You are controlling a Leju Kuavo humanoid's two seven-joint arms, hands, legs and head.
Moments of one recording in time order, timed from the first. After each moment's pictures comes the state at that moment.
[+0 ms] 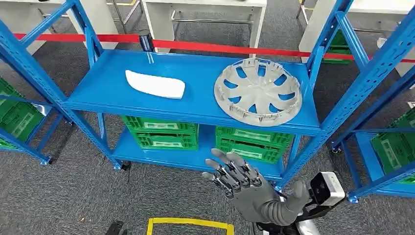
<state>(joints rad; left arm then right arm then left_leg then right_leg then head) -0.06 0.08 -0.45 -0.26 0.36 0.04 -0.14 0.03 -0.09 0.49 -1.86 -0.75 0.74 -0.17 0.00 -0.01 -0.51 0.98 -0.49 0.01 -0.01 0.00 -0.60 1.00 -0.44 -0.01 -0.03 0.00</state>
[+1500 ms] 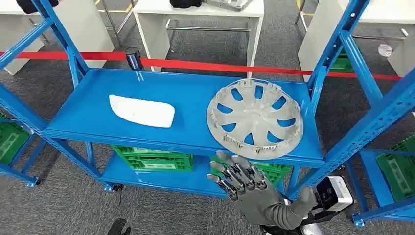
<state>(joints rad) -0.07 0.09 -0.45 -0.27 0.35 0.04 -0.13 0.05 -0.09 0.47 -1.87 -0.74 0.75 -0.17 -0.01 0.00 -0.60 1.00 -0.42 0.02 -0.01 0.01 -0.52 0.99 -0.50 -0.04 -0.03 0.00</state>
